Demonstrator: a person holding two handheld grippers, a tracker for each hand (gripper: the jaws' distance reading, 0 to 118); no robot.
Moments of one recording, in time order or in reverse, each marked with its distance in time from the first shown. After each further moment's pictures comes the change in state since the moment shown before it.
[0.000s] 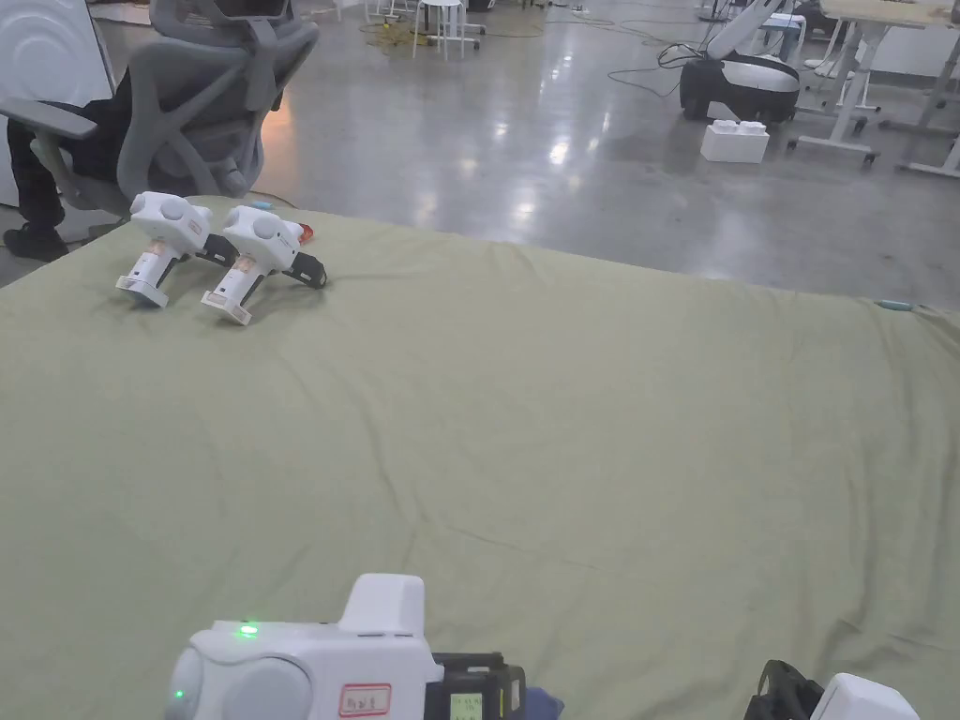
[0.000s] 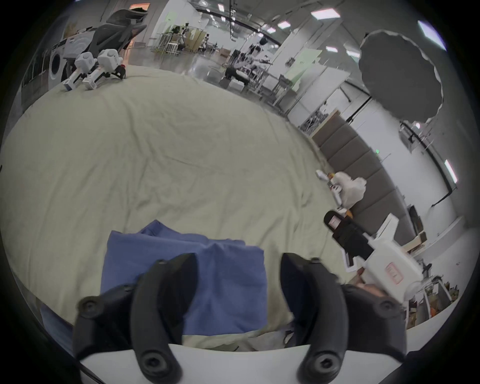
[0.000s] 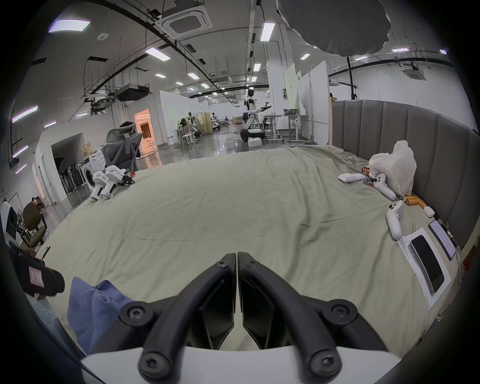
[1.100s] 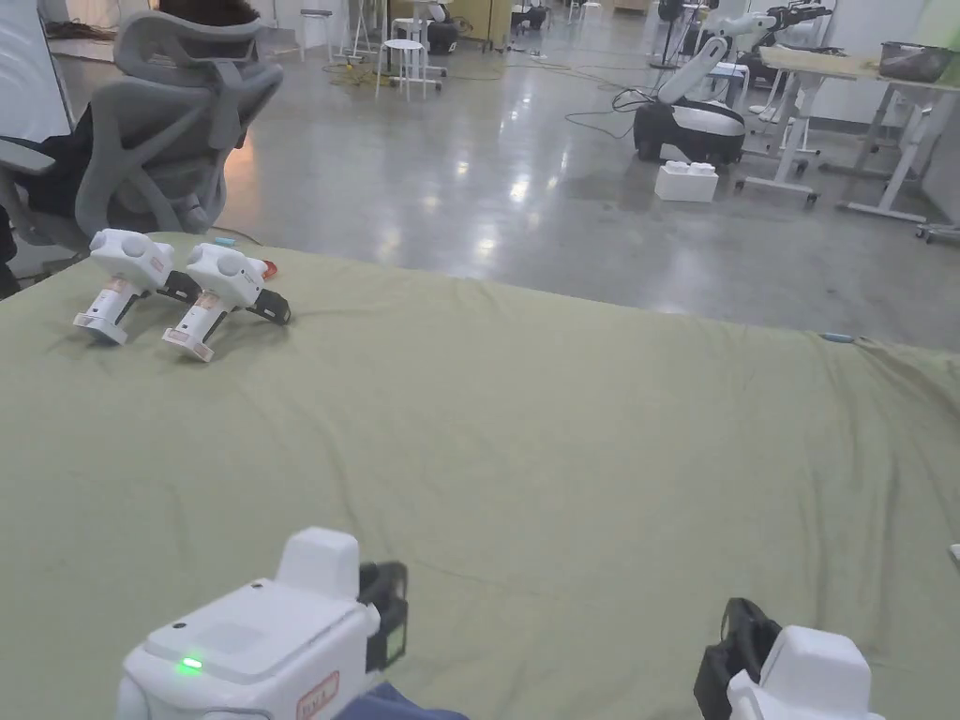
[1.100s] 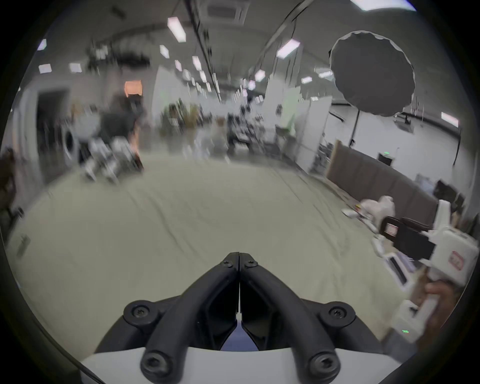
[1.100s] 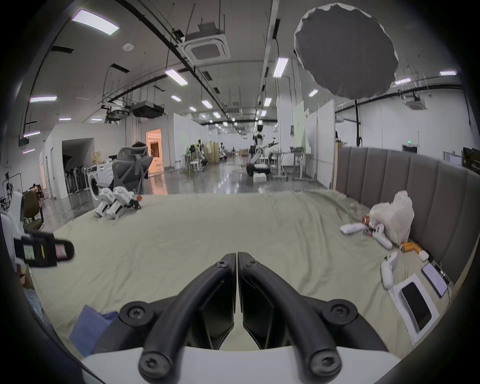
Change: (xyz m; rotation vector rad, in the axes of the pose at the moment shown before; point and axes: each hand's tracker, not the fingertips) left arm -0.010 0.009 -0.005 0.474 0.236 -0.313; right arm -0.032 0.047 0.023 0.233 0.000 0.104
